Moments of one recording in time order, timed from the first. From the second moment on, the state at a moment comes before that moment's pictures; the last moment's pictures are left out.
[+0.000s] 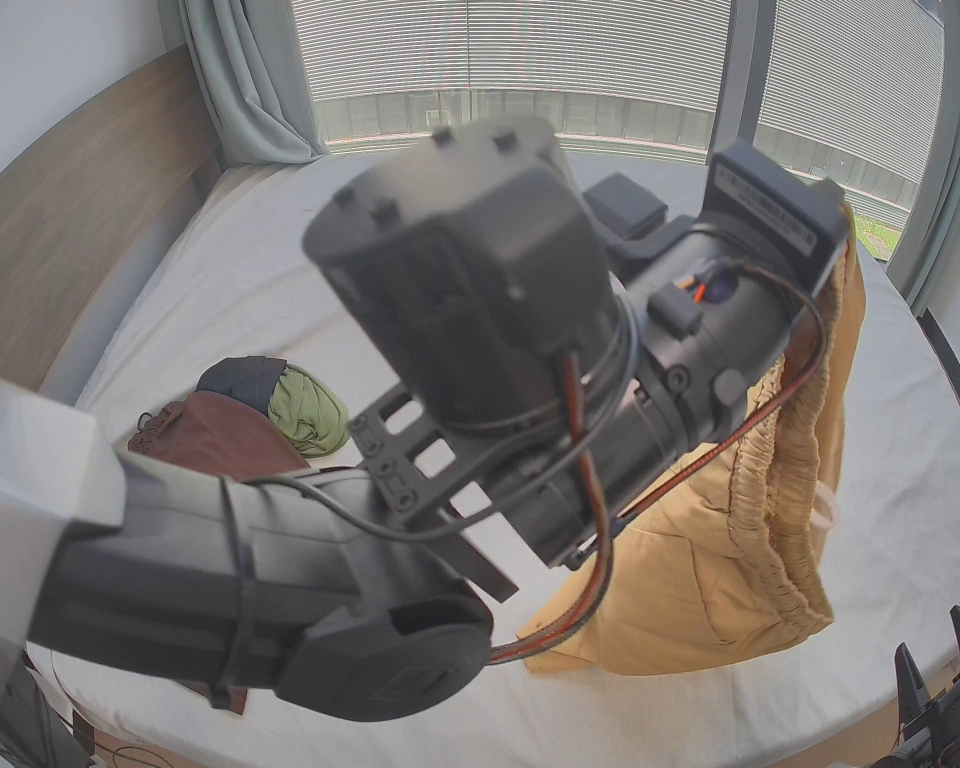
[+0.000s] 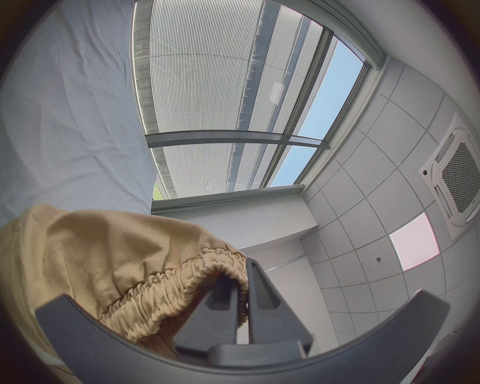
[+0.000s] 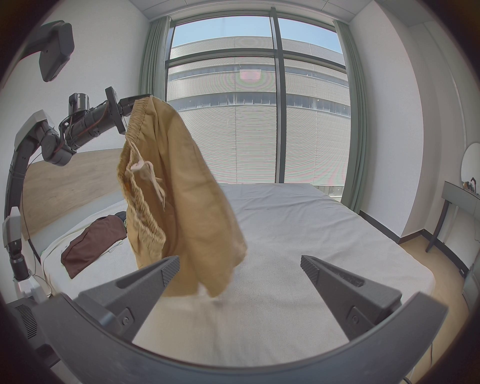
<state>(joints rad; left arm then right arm) -1.07 1.98 -1.34 -1.11 -0.04 -1.16 0.00 0.02 -0.02 0.00 0.02 0.00</state>
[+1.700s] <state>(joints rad) -0.61 2.01 -0.58 -1.54 -0.33 -0.80 -0.01 0.02 -0.02 0.00 0.02 -0.01</state>
